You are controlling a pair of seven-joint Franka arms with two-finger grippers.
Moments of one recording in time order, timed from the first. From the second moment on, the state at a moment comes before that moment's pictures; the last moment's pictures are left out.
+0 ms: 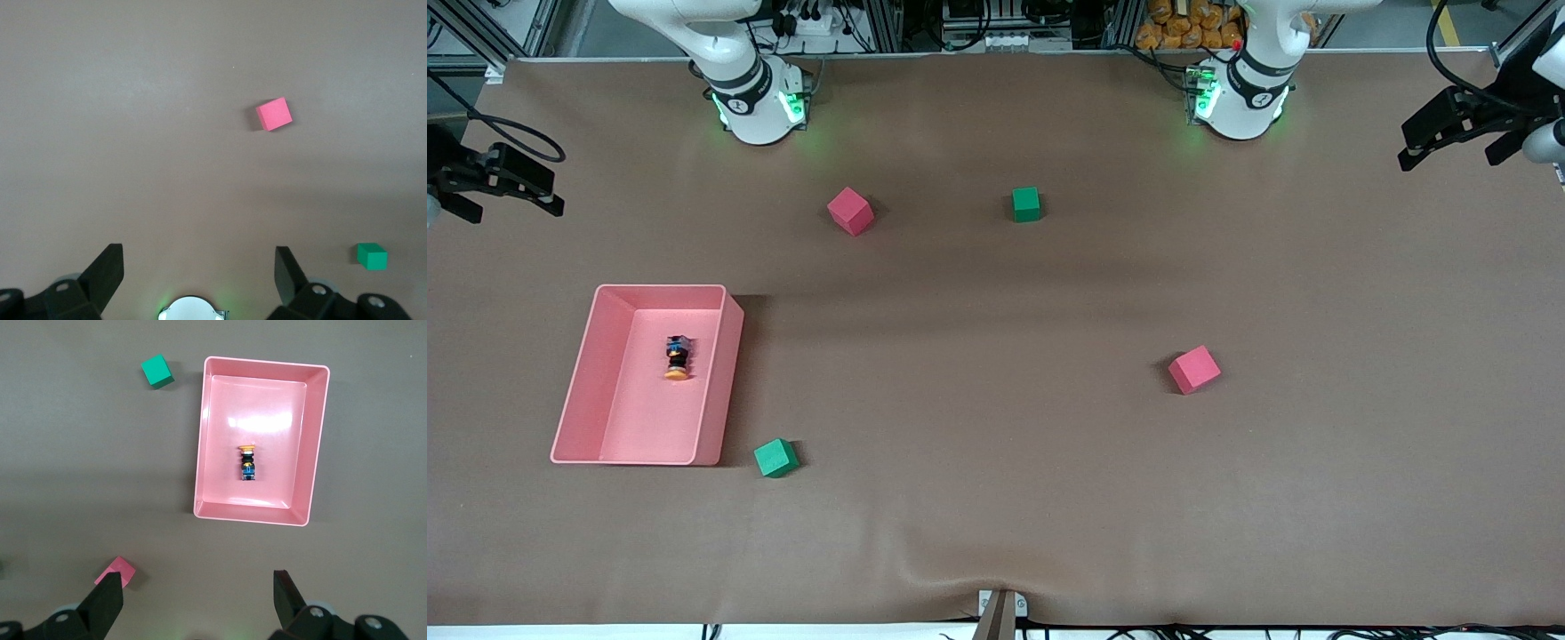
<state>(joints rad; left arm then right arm) -0.06 -0.11 -0.05 -1.52 0.00 1.40 -0.16 0.00 -0.05 -0.02 -1.54 0.02 1.47 -0.10</state>
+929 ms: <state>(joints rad) -0.05 -0.07 -0.04 -1.50 0.00 1.39 -0.15 0.00 -0.02 -0.02 -1.54 0.02 1.46 -0.11</state>
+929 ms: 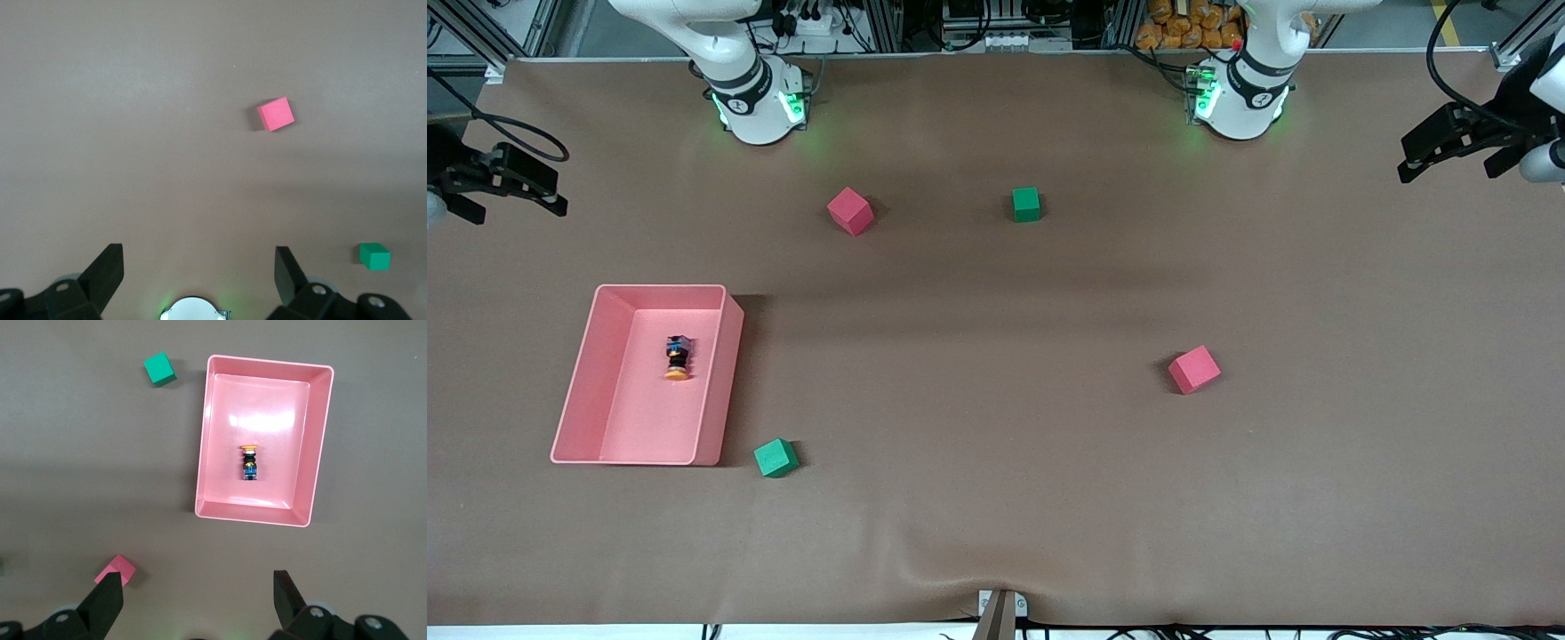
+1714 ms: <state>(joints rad) -0.05 -0.07 -0.04 -1.50 0.00 1.37 -0.15 -0.09 0.46 -0.03 -1.64 0.02 1.87 -0.18</state>
